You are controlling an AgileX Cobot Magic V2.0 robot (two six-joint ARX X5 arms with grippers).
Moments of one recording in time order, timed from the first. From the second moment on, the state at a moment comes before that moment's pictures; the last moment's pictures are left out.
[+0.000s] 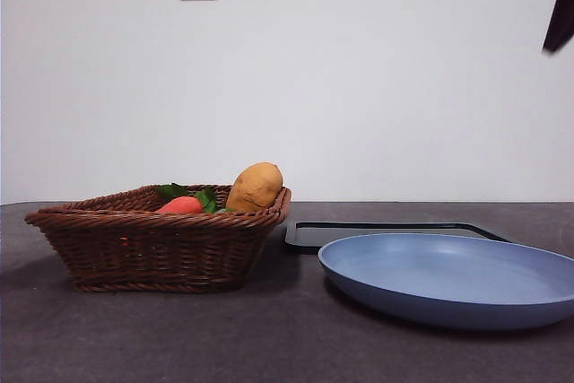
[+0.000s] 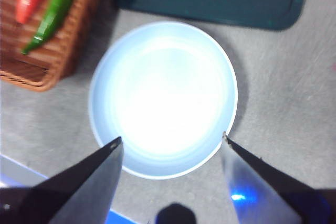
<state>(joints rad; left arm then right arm) -0.04 0.73 0.90 -0.86 0.55 0.11 0.09 1.11 1.04 -0.98 -0.38 -0.05</state>
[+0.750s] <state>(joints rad) -0.04 0.73 0.90 -0.85 0.55 0.11 0.09 1.62 1.04 -0.81 -0.28 -0.06</state>
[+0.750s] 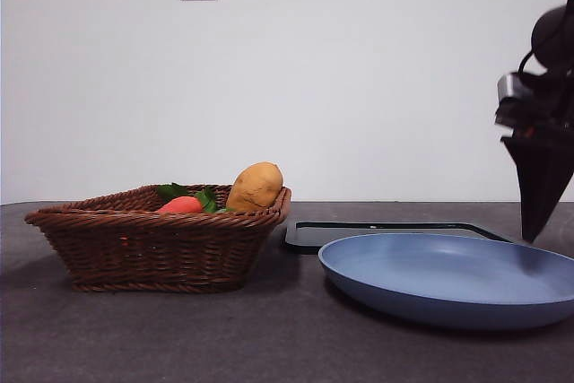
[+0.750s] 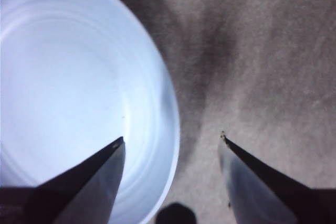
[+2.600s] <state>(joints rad) -0.41 1.27 0.98 -0.48 0.20 -0.02 0.07 1.08 1.04 -0.90 -0.34 0.02</state>
